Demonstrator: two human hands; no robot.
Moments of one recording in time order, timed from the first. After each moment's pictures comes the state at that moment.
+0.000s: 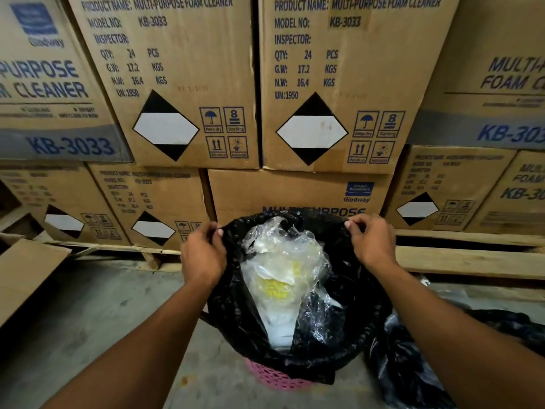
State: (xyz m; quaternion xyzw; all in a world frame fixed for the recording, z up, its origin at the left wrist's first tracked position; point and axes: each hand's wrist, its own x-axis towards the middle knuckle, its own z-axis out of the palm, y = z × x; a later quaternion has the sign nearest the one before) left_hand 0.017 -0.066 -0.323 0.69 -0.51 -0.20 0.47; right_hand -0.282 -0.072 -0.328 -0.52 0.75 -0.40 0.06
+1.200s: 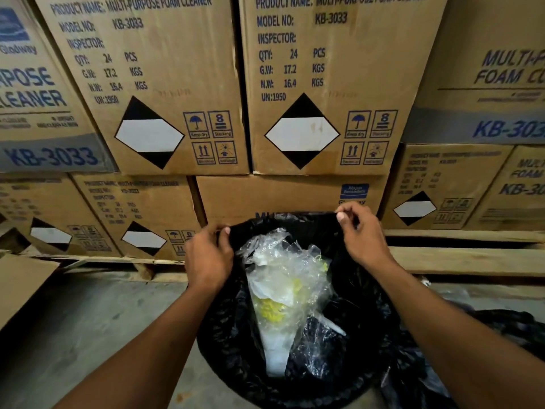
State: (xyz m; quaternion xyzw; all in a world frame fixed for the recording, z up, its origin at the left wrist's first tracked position) left_hand -0.002 -0.083 -0.322 0.65 -0.57 -0.18 0.47; right_hand -0.282 -0.077 -0.315 -0.58 0.64 -0.48 0.15
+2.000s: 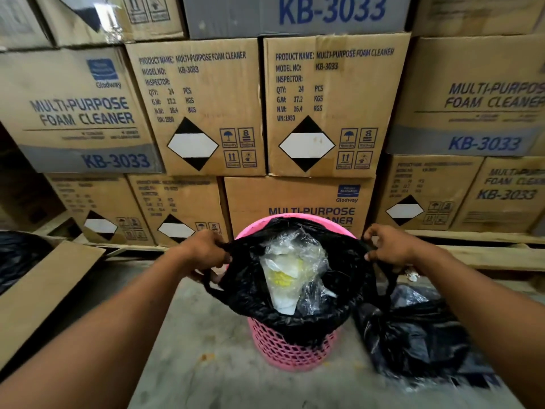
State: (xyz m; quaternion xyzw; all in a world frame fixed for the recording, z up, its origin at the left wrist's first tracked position) left_hand 0.064 0.006 -0.233 0.69 -0.61 -0.37 0.10; right_hand -0.327 0.017 -0.262 -0.63 0.73 -0.10 0.25
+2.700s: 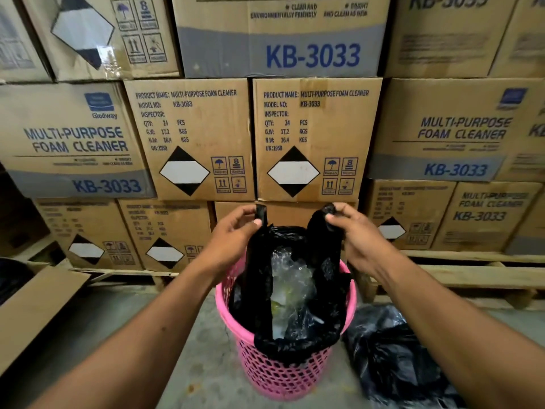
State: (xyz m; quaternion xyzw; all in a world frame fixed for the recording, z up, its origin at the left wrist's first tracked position) left_hand -0.001 0.020 -0.188 0.42 -0.59 -0.52 0.46; right_hand -0.248 0.040 -0.185 -0.42 0.47 -0.56 0.54
